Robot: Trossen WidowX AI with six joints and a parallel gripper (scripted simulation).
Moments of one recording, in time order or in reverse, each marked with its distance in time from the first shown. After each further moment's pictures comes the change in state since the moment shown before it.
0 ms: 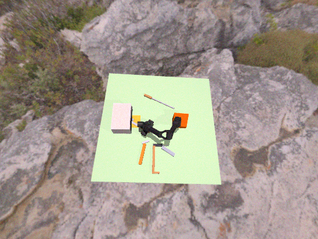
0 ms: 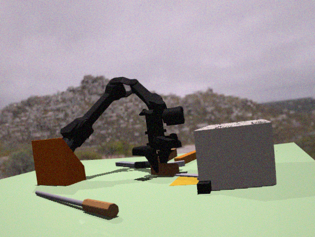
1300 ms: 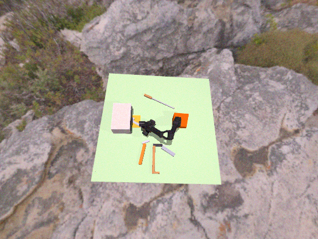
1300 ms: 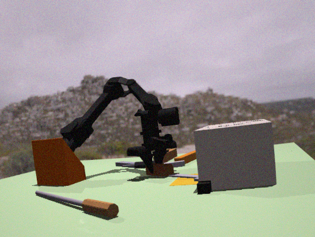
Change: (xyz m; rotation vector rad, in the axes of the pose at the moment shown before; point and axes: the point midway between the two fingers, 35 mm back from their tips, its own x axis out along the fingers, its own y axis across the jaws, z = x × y) arm 0.000 -0.011 -0.013 0.005 -0.002 -0.008
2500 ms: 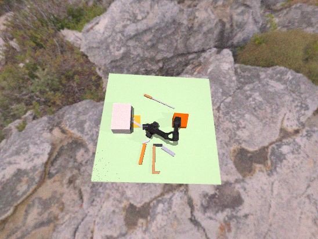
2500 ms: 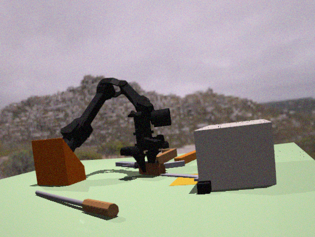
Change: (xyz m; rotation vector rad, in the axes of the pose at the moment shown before) arm 0.000 0.003 -0.044 0.003 0.001 -0.004
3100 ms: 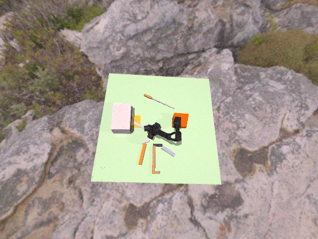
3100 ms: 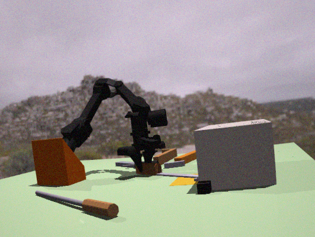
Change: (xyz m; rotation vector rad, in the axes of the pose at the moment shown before) arm 0.000 0.002 -0.021 0.000 0.000 0.000
